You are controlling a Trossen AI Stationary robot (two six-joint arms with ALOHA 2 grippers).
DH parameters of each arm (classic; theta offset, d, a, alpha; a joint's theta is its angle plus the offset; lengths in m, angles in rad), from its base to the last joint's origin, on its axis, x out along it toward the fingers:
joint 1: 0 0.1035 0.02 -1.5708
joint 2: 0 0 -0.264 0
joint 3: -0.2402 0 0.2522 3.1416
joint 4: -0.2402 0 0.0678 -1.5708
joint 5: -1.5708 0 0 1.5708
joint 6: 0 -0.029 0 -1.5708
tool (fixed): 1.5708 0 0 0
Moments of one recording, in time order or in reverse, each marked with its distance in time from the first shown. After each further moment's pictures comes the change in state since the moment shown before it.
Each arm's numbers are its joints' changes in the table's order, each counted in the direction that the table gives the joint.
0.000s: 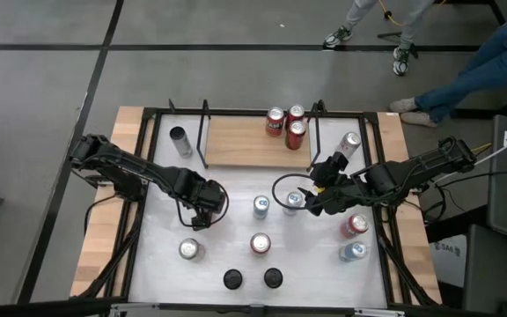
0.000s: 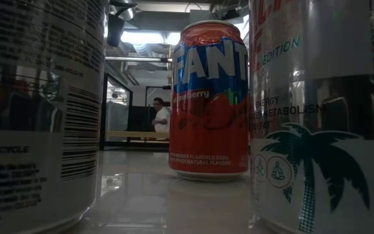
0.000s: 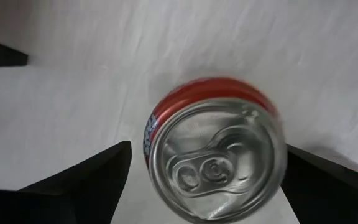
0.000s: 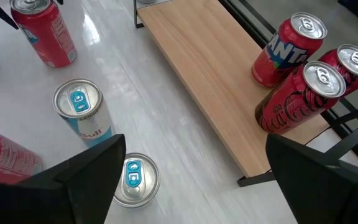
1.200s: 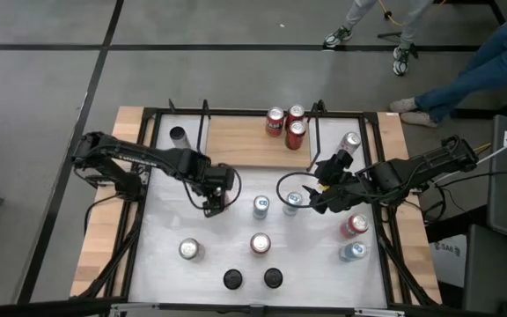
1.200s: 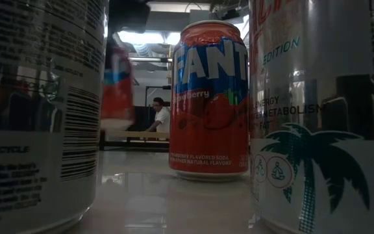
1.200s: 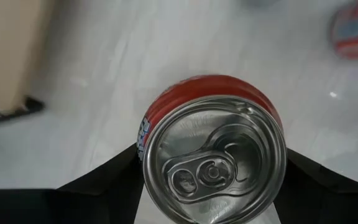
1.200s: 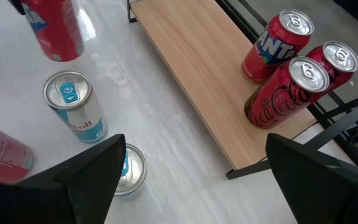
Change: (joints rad) left arm 0.156 0.006 -0.153 0.013 -0.060 -0.115; right arm 0.000 -0.032 0.000 -0.057 0.000 0.000
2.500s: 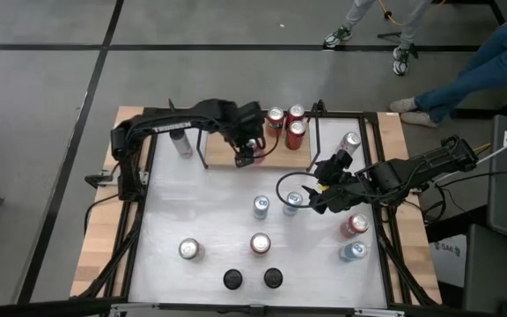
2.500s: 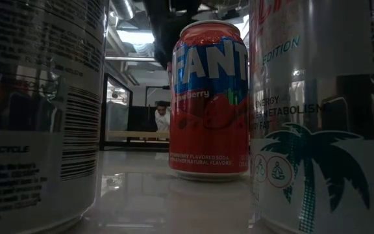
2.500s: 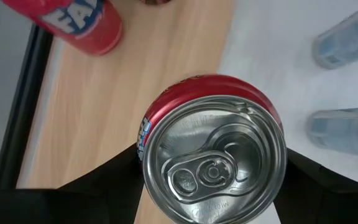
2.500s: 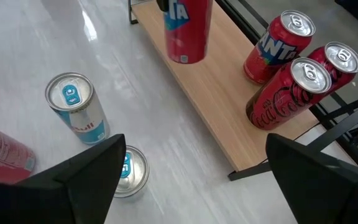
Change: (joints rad) left arm 0.388 0.323 -0.504 -0.009 0.001 -0.545; right arm 0.000 0.000 0.000 0.009 0.000 0.000
